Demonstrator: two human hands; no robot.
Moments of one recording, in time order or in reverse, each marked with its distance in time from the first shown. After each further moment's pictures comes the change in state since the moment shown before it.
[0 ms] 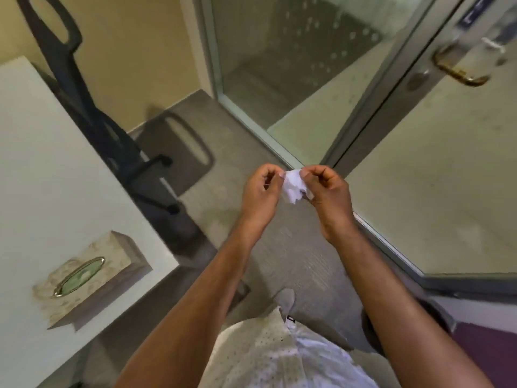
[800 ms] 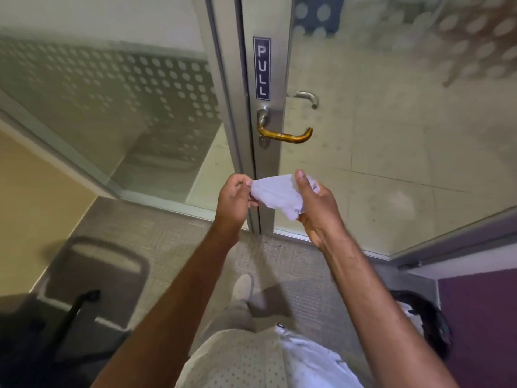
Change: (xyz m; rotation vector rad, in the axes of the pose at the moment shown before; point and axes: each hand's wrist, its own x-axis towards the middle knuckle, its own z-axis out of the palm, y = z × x) left_hand 0.228 0.058 0.267 0.012 -0.473 -0.028; right_hand 0.185 -0.084 -0.222 0.357 0.518 0.095
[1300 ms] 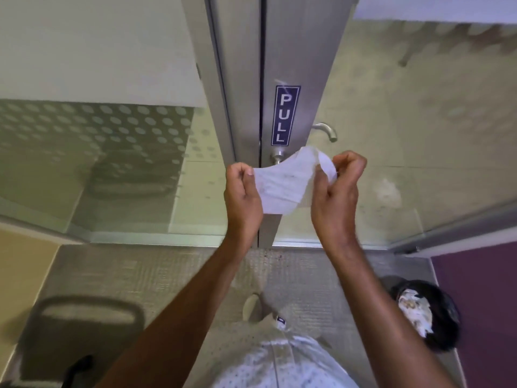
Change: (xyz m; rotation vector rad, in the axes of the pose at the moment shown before) left_hand 0.167 0.034 -0.014 0.076 0.068 0.235; right_hand 0.090 -0.056 0.101 -0.479 0.460 -0.624
